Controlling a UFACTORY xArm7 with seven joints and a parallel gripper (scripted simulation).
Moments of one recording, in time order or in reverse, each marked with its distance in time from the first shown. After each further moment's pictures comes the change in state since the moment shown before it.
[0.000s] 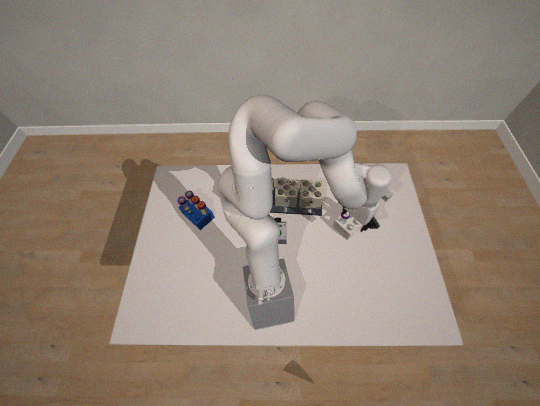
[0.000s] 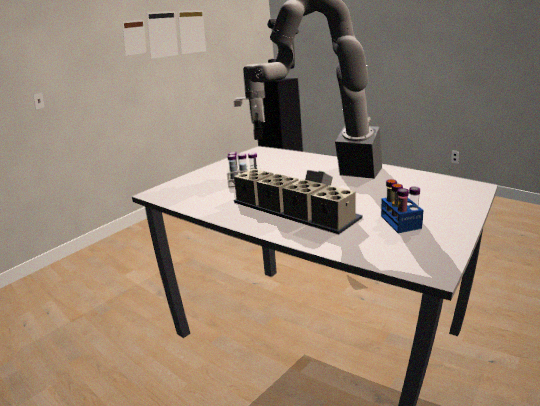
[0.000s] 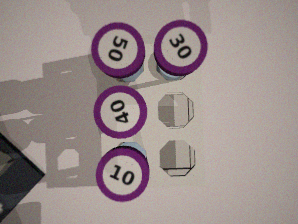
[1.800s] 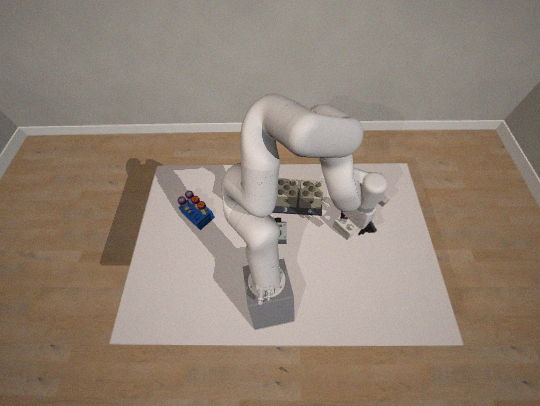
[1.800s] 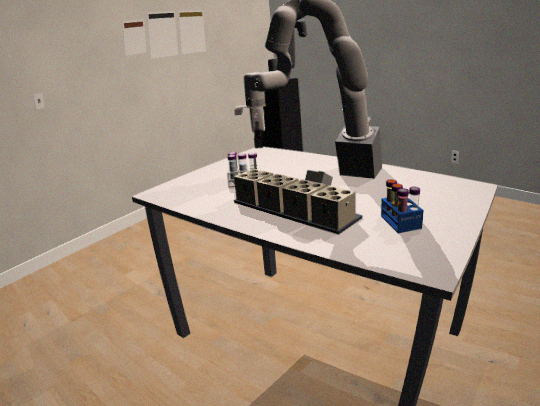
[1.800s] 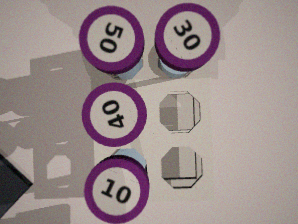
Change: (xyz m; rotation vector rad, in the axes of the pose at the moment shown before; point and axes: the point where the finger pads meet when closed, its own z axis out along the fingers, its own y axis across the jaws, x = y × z) arm 0.001 0.000 0.034 0.003 0.003 -0.001
